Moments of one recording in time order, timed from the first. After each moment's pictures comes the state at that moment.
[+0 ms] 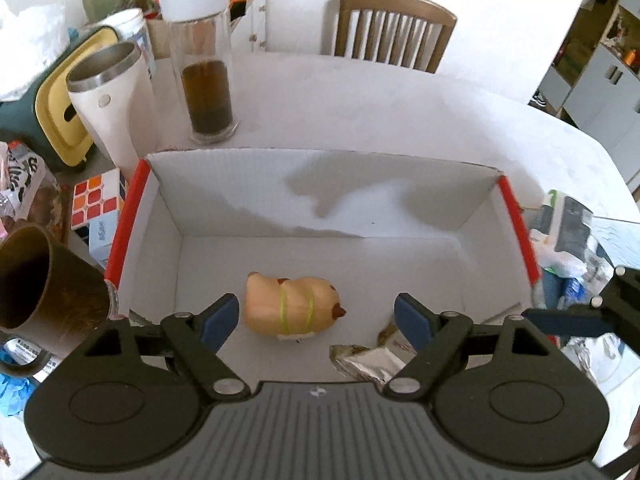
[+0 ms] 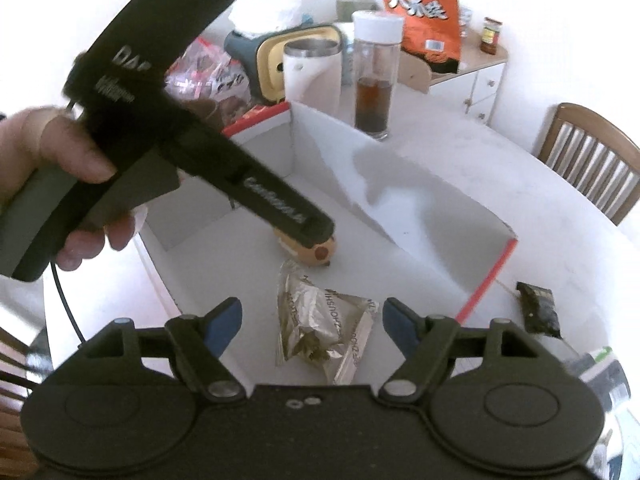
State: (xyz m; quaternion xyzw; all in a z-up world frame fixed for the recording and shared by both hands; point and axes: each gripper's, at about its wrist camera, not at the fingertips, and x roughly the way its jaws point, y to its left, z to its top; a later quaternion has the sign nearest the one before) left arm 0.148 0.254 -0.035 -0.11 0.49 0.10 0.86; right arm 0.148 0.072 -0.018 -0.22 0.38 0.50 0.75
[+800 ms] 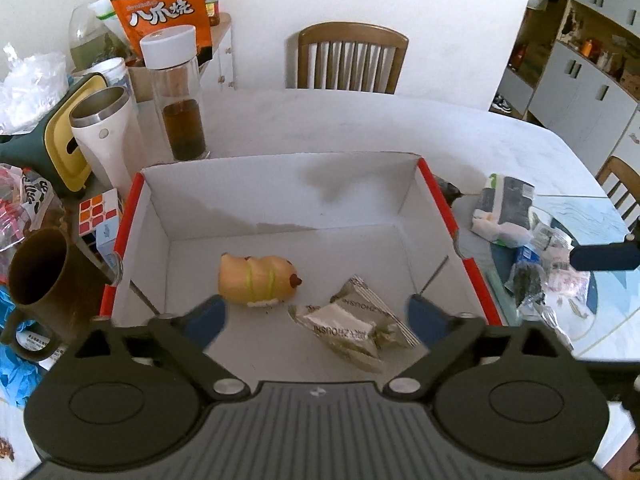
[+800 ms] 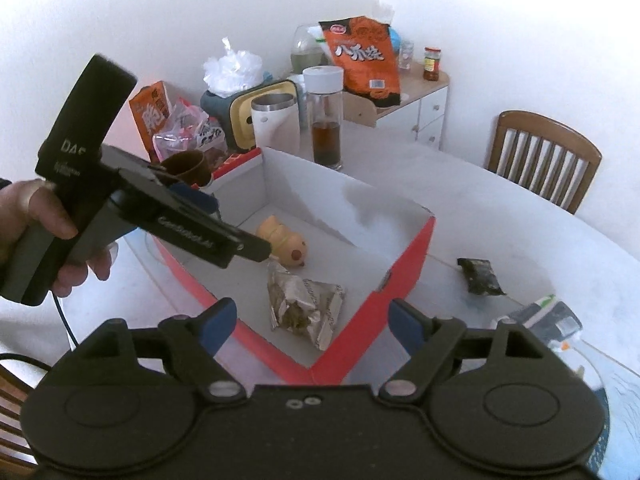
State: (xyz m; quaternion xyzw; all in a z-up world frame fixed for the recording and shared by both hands) left arm 0.085 0.211 -0.005 -0.07 0.44 0.07 0.89; right arm 0.116 -0.015 0.023 -0.15 0.35 0.47 0.80
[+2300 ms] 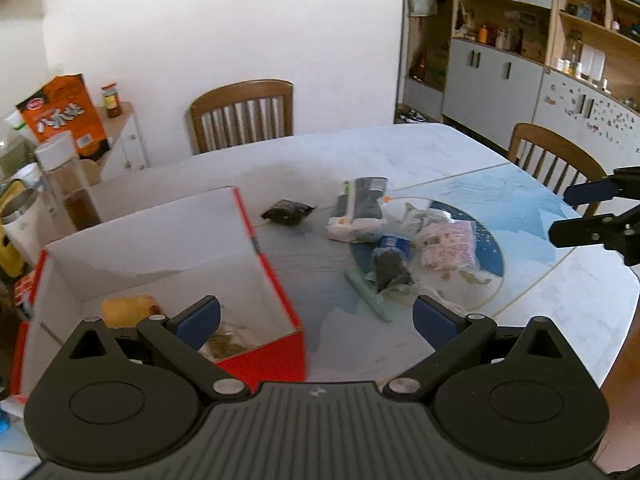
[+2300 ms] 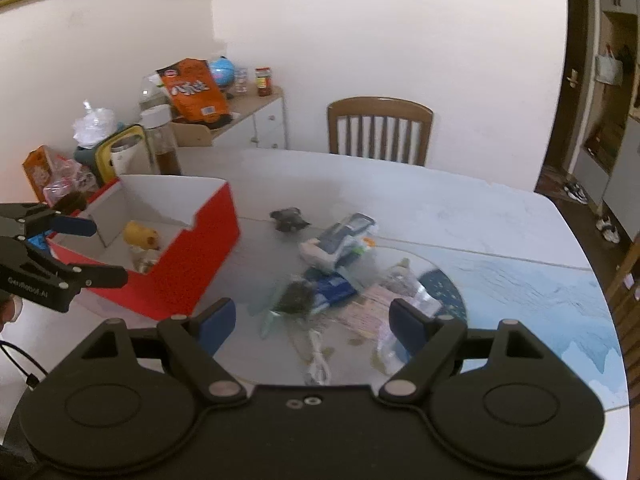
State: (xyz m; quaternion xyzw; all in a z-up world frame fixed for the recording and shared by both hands) left arm 0.039 0.064 0.006 0.03 0.35 -0.05 0.93; right arm 0.091 -0.205 0.019 -0.07 0.34 0.28 0.90
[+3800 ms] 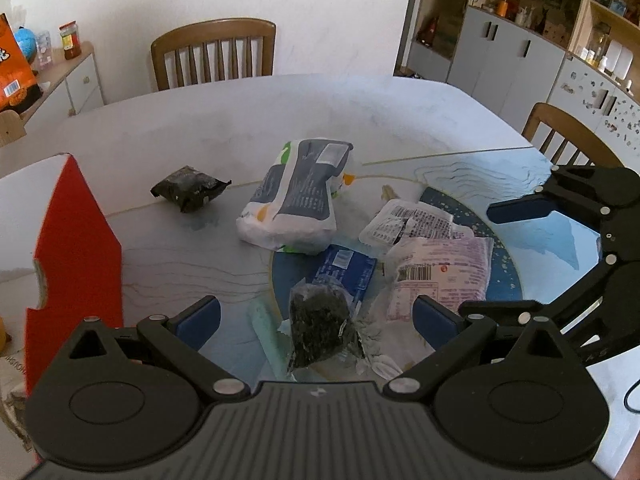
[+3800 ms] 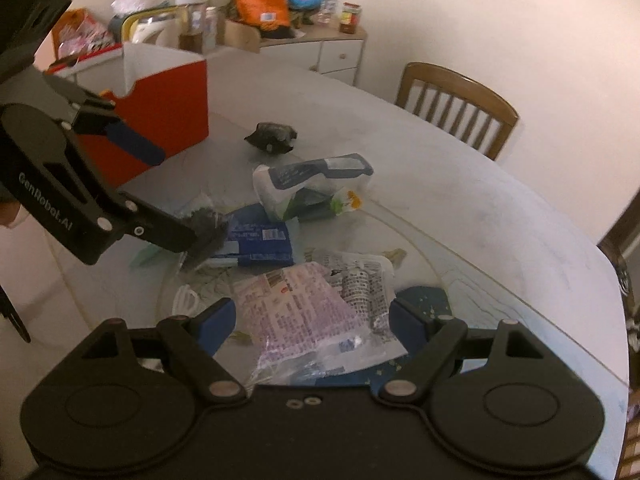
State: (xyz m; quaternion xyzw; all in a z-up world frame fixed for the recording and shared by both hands) left arm 0.191 -0.018 -0.090 -0.02 0.42 -0.04 0.91; right arm 0.227 -0.207 -0.092 -0.25 0.33 0.40 0.81
